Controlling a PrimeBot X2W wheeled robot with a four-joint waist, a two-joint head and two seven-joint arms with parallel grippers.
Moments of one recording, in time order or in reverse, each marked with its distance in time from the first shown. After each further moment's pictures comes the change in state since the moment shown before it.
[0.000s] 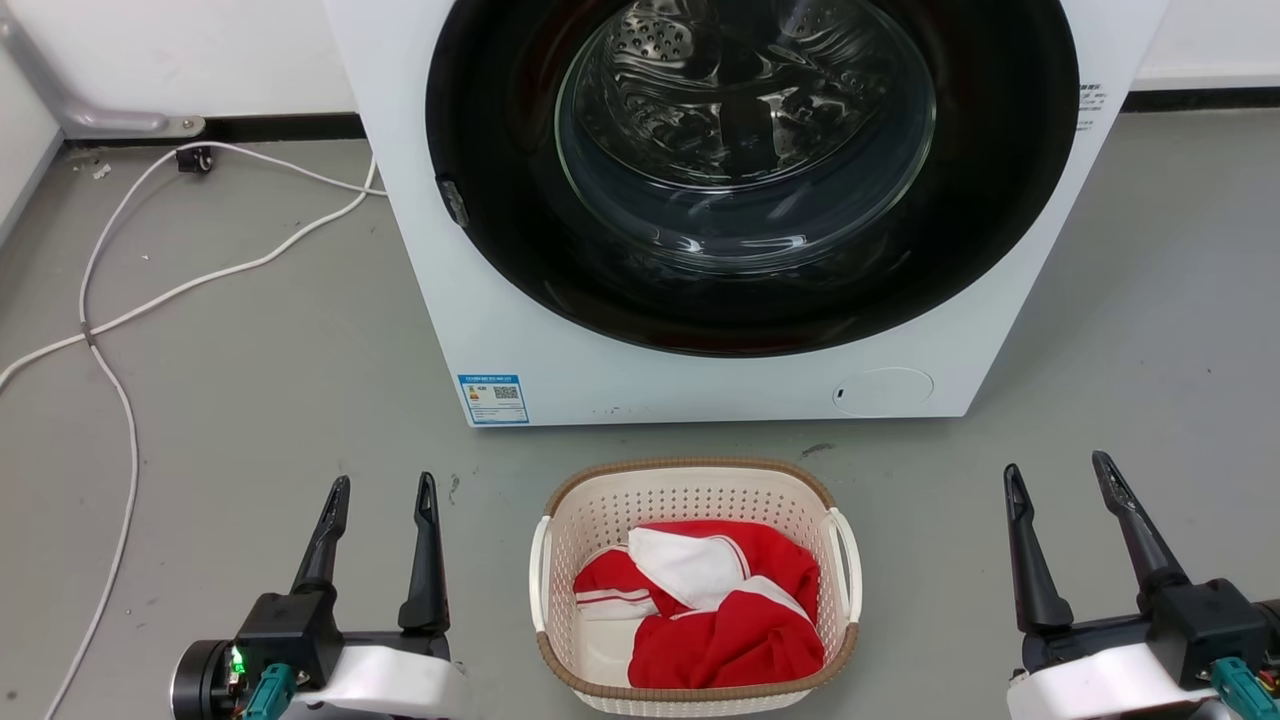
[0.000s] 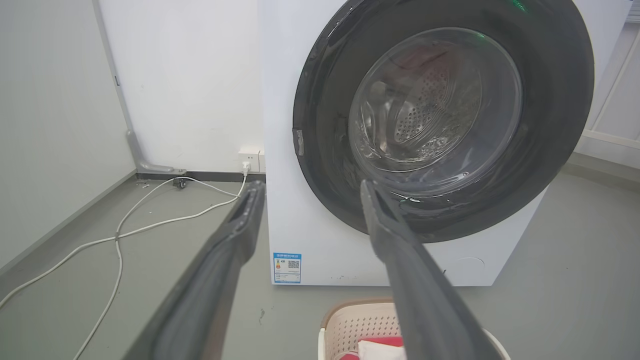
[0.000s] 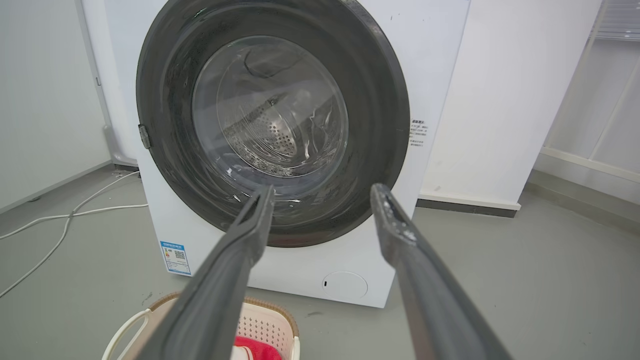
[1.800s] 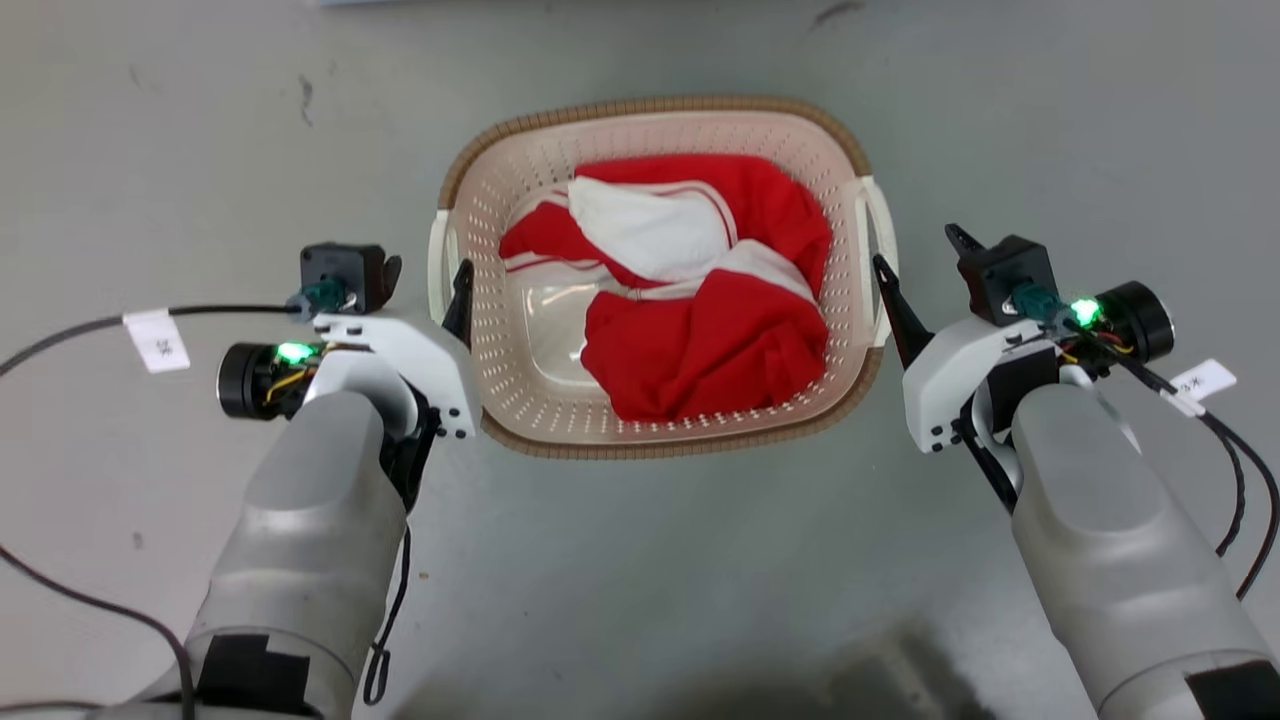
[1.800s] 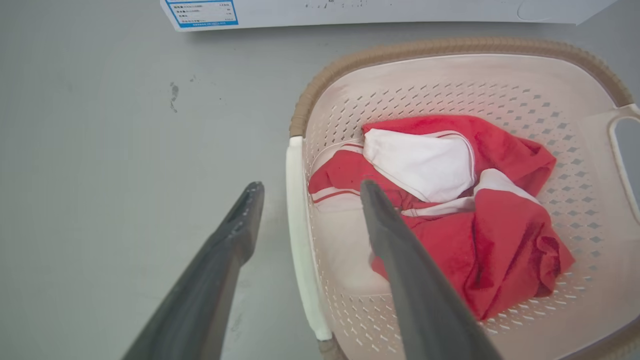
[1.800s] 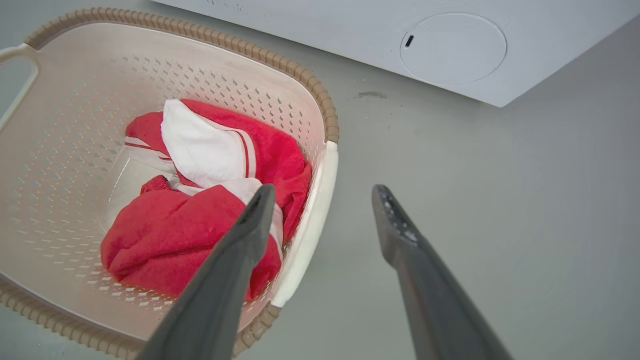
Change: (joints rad) left arm -0.928 0.042 -0.041 1.166 -0.030 -0.139 0.004; right arm -0.851 -0.002 0.120 1.006 -0.139 0.000 0.000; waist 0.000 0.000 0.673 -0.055
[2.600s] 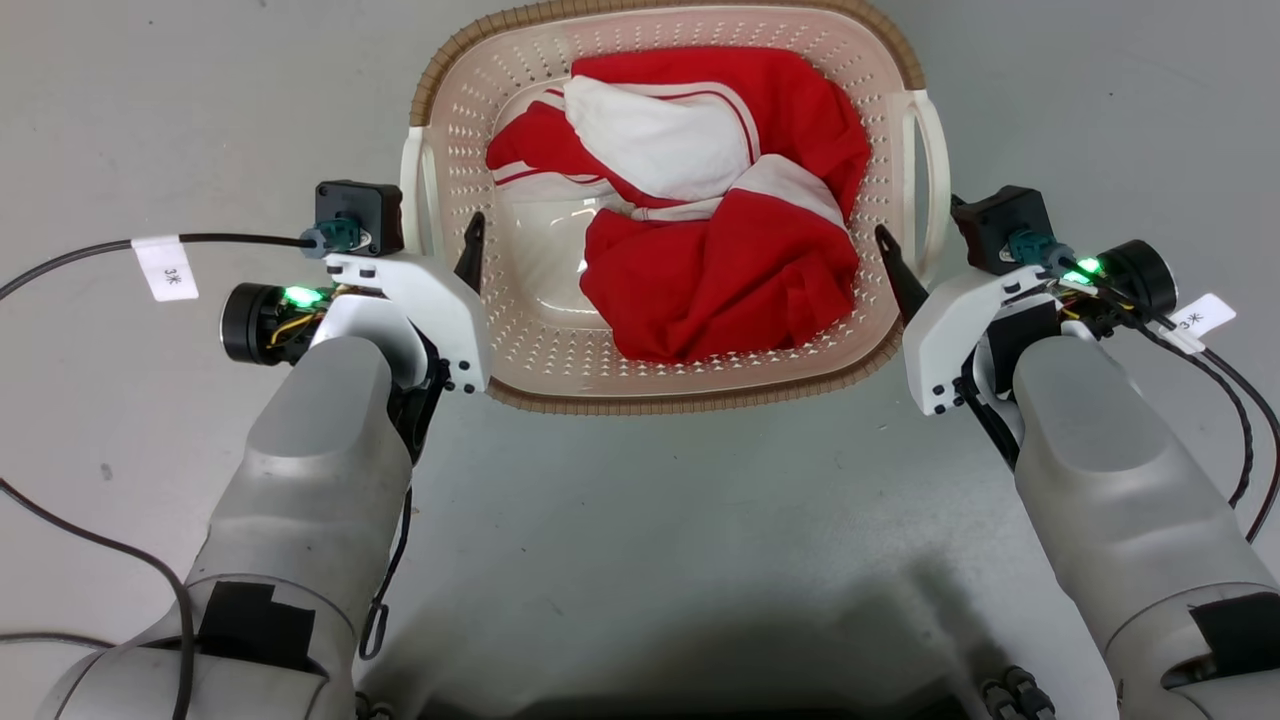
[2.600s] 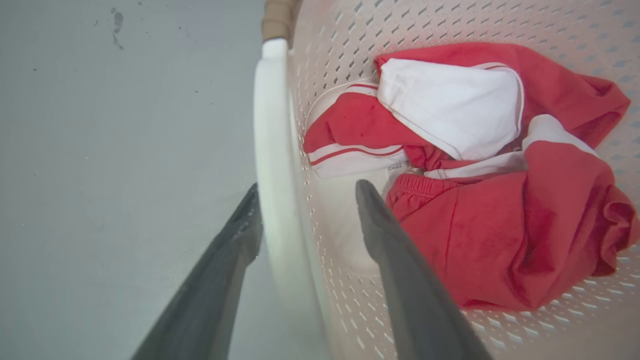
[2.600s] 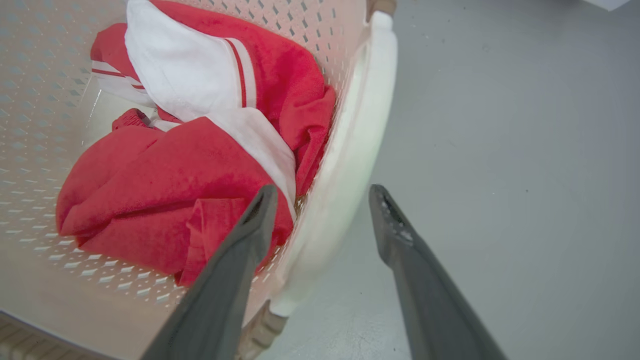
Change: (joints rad) left arm -0.115 -0.002 -0.090 0.070 -0.042 0.000 0.027; right arm -0.158 0.000 0.017 0.207 0.008 0.000 0.000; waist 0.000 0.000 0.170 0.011
